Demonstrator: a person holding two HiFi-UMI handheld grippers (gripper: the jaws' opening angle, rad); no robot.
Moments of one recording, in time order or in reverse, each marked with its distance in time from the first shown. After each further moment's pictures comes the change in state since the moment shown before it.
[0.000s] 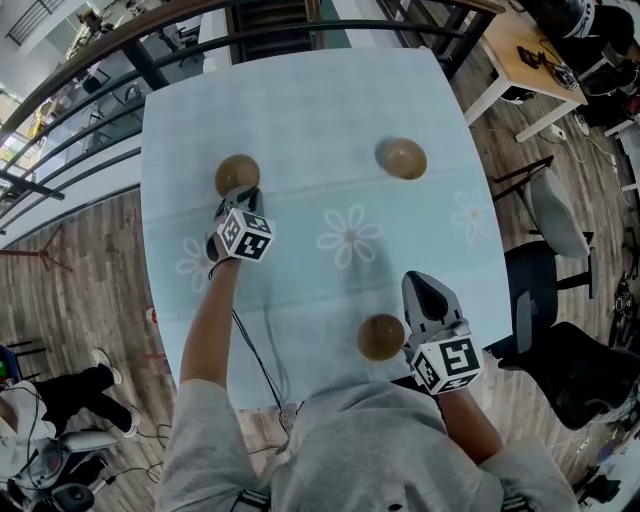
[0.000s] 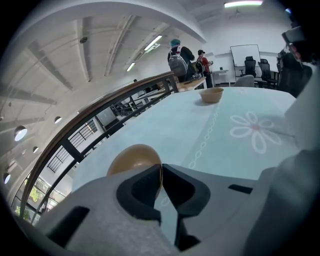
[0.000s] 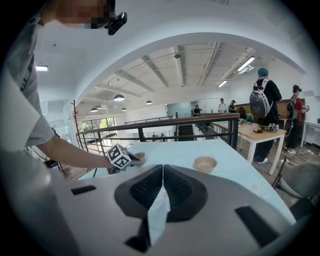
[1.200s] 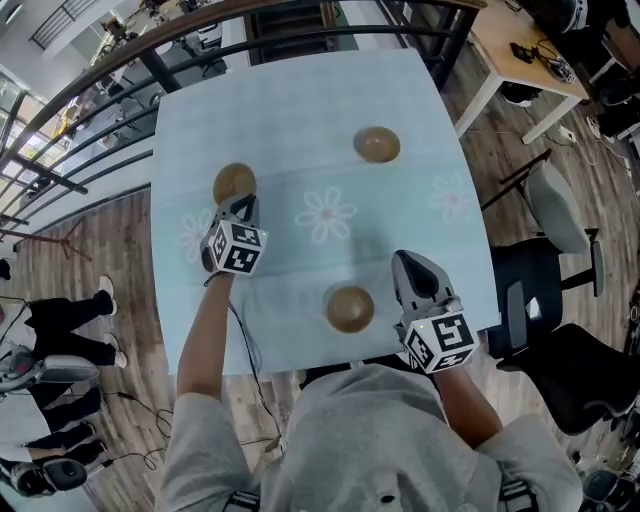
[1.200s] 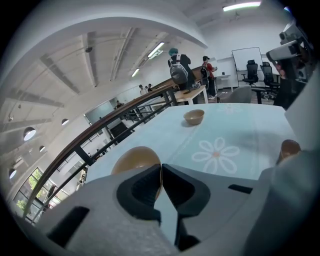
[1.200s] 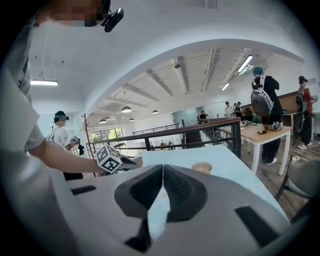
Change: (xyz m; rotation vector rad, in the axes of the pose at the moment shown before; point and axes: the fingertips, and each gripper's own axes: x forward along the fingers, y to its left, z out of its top) left arm -0.114 -0.068 0.053 -0.027 -0.034 0.049; right arm -0.067 -0.042 0.011 0.038 -0.097 0.109
